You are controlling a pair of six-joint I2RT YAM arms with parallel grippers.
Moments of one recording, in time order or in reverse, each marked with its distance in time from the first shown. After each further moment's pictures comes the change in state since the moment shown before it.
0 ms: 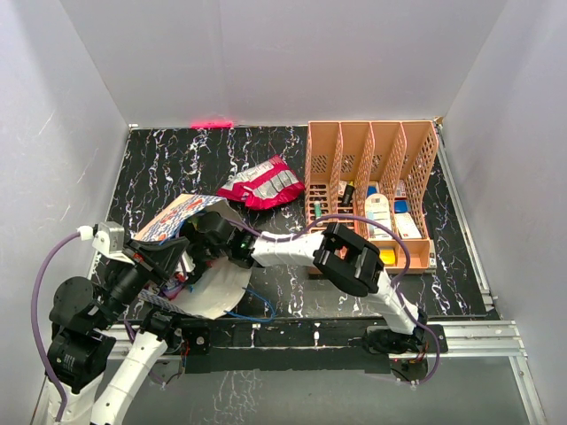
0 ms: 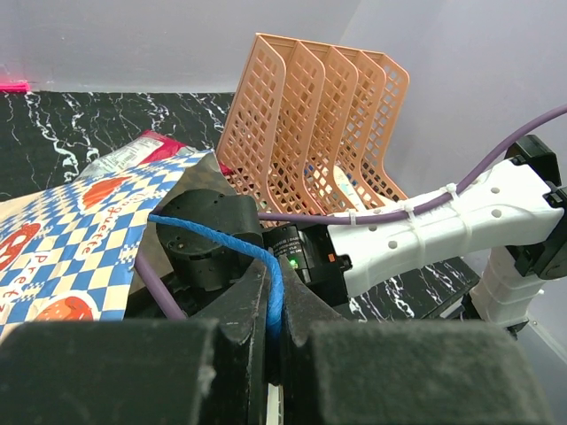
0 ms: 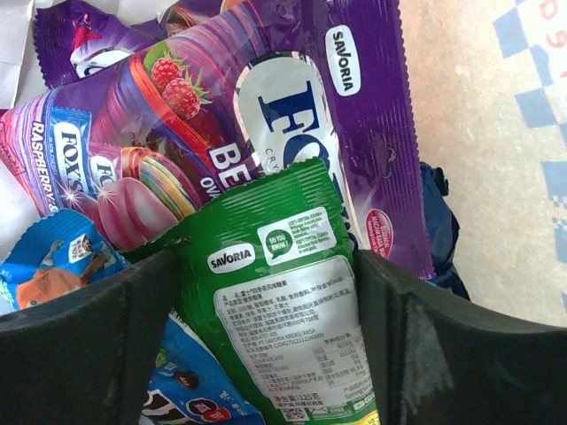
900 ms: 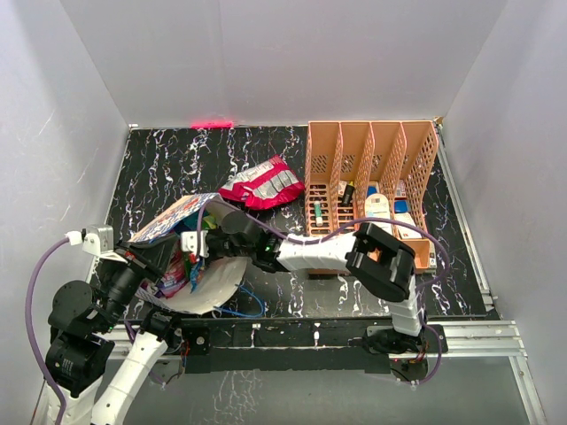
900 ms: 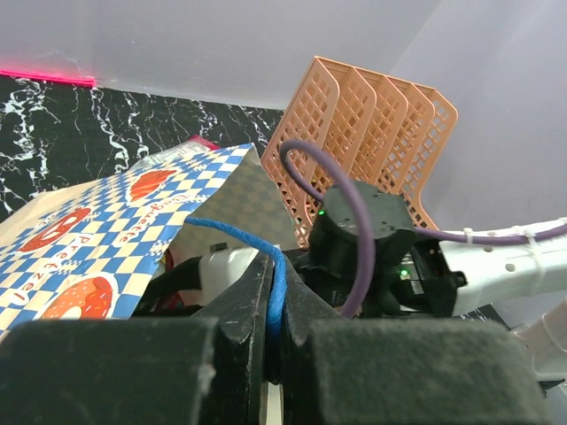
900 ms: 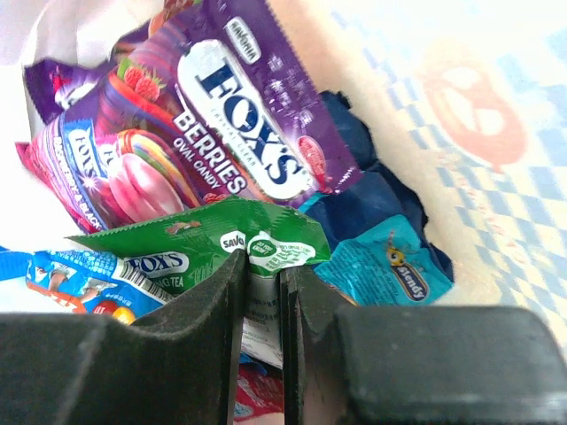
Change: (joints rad) left arm 0.000 -0.022 0.000 -0.032 -0.156 -0.032; right arm -0.008 -0.235 -0.271 0.153 0.152 0.302
